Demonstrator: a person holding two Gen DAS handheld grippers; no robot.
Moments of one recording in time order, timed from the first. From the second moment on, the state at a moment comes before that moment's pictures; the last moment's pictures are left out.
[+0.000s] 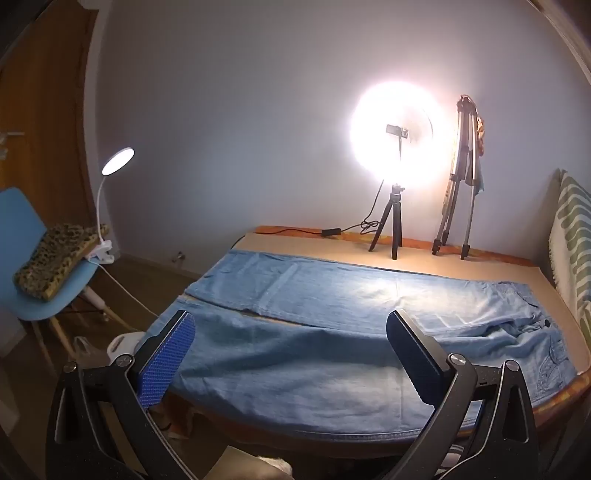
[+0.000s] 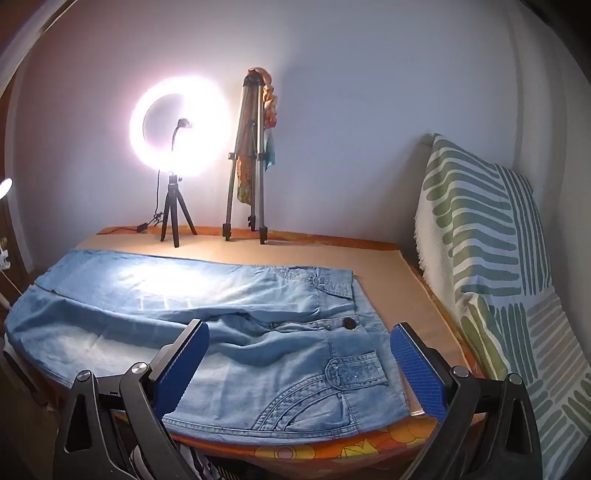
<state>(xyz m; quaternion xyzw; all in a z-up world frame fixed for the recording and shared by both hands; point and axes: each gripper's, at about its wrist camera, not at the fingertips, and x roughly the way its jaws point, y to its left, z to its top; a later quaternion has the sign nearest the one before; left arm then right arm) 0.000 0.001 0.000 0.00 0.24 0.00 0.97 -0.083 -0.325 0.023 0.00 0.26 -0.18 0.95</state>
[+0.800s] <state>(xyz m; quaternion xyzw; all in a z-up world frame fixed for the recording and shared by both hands) 0.006 -0.009 -0.001 0.01 0.24 0.00 0.97 -0.073 -0.326 0.011 0.00 0.25 -0.18 0.95</state>
